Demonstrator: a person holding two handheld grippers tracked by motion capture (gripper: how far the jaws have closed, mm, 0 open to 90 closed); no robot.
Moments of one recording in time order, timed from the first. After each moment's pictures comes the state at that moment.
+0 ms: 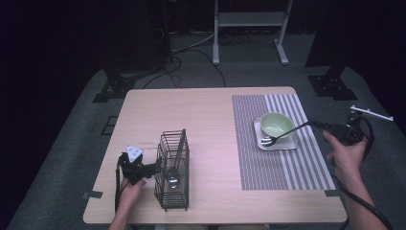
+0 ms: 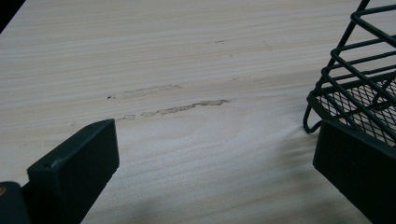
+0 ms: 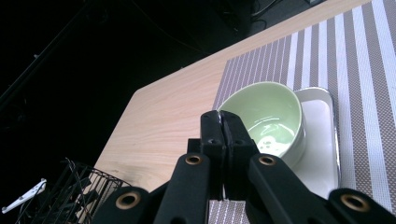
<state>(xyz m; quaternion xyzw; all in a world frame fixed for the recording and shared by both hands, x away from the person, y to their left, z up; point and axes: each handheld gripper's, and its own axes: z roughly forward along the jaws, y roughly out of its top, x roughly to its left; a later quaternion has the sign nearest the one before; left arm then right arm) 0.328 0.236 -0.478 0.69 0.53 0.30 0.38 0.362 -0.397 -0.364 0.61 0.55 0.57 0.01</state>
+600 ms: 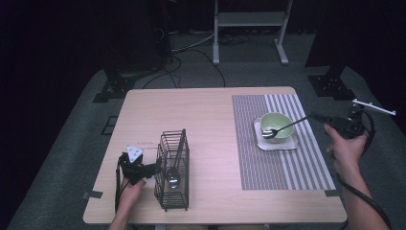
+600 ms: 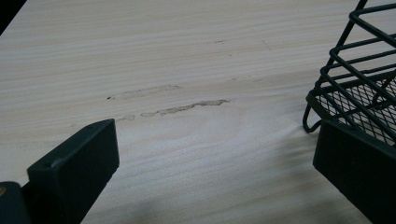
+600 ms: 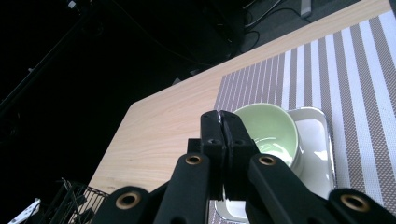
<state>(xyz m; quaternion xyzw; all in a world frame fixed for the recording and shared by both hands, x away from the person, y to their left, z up) 0.328 0.235 -0.478 0.69 0.53 0.30 0.38 0.373 -0.398 -0.351 0.62 0.54 0.57 0.03</state>
